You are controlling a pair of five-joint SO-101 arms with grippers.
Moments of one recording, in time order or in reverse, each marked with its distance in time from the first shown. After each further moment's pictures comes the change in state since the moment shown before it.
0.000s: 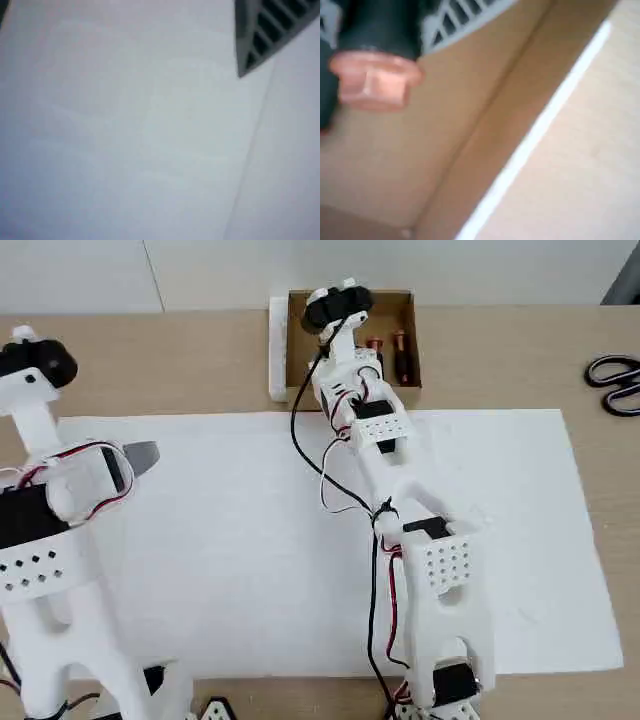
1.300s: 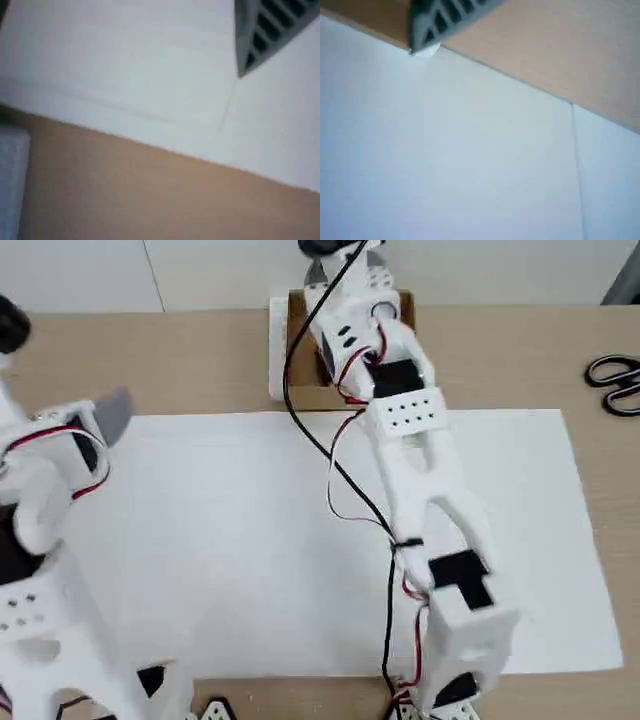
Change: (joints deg) left arm 0.0 0.0 -20.9 0.9 0.0; right arm -1.2 -28.7 -1.2 12.8 0.0
